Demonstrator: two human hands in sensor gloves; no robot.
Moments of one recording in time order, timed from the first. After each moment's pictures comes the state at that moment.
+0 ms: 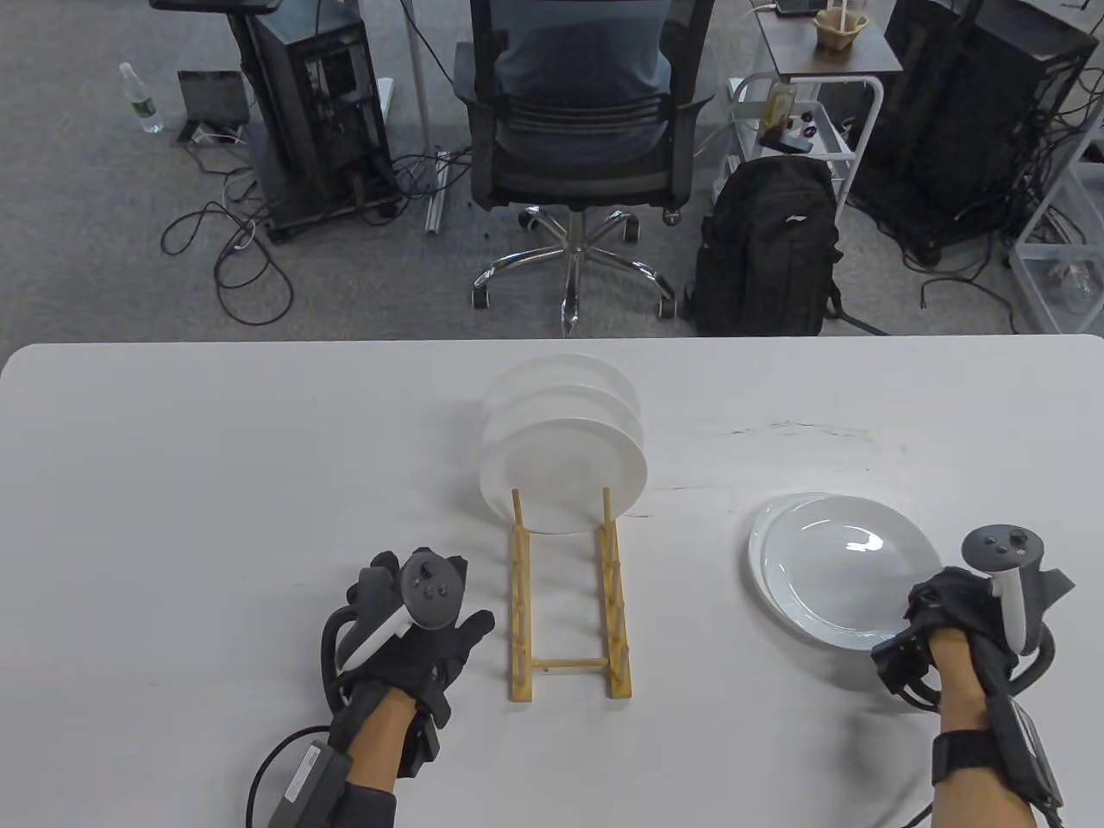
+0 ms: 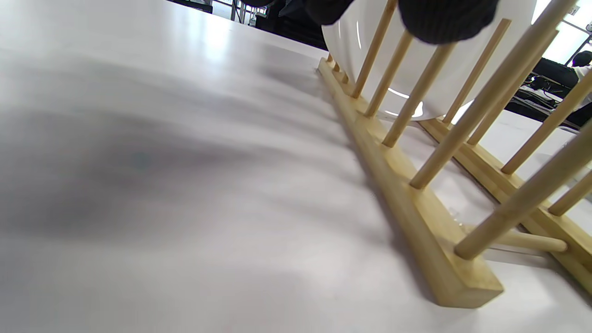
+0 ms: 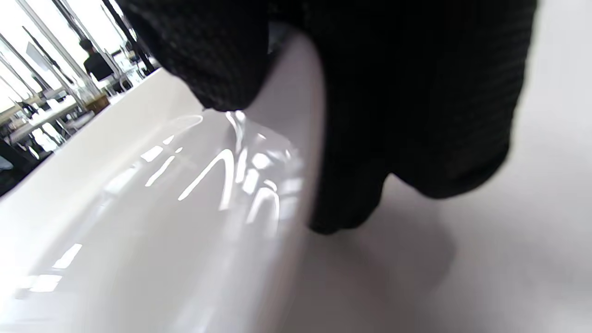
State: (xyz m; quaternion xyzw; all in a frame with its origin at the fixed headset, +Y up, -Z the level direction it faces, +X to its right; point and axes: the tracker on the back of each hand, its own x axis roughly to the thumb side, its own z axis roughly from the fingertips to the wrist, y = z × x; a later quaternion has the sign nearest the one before) left_hand -0.166 -0.733 -0.305 -0.20 -0.04 0.14 0.97; right_hand 0.408 -0.727 -0.335 -0.39 0.06 0.88 0.27
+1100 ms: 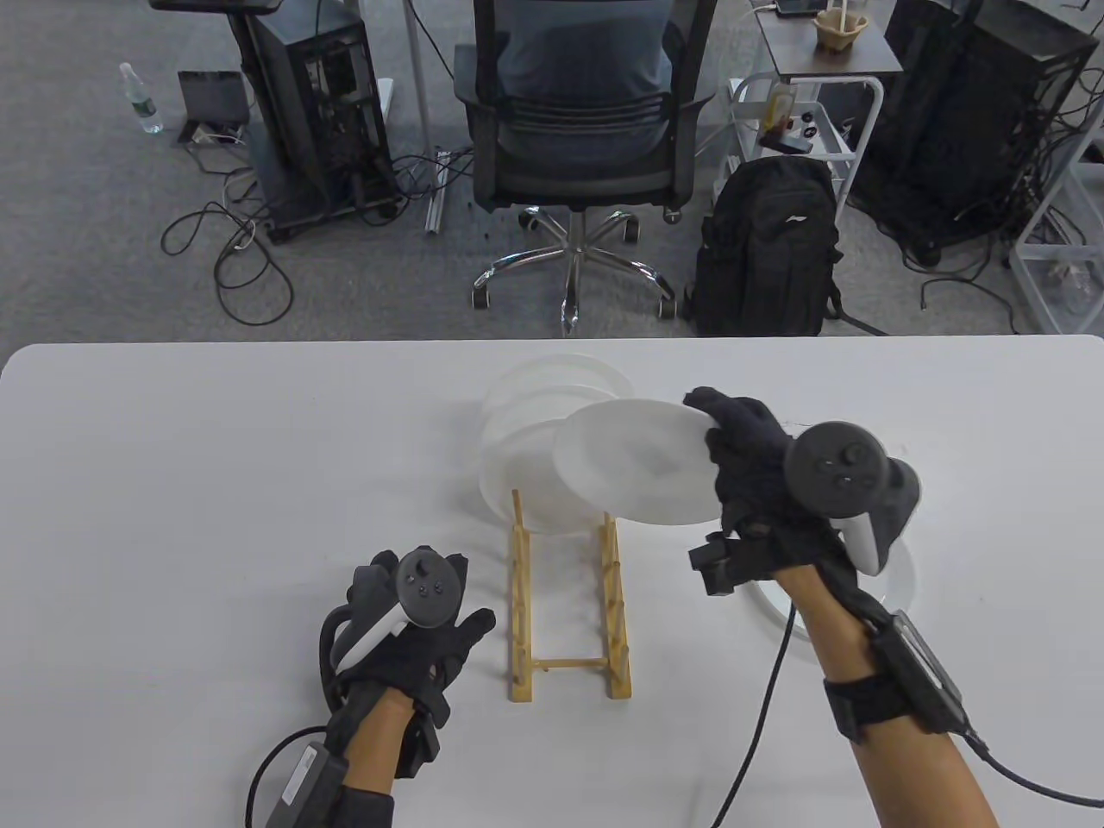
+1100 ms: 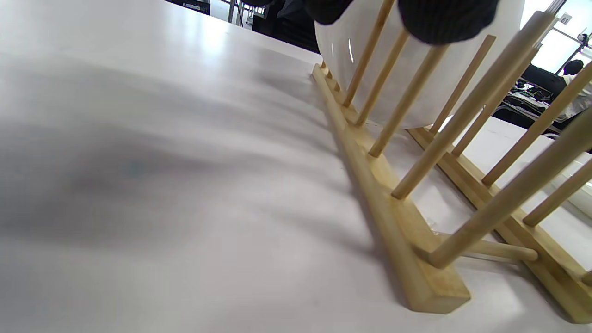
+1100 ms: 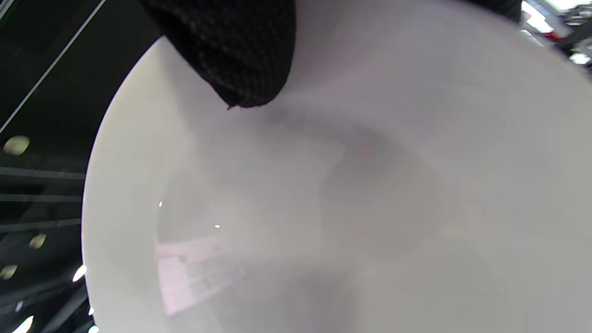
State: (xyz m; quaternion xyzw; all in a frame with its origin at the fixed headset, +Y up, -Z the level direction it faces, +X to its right) left_hand -0.169 -0.730 -0.305 -0.20 -0.04 0.16 0.97; right_hand 0.157 -0.547 -0.349 0.08 -0.19 0.91 0.35
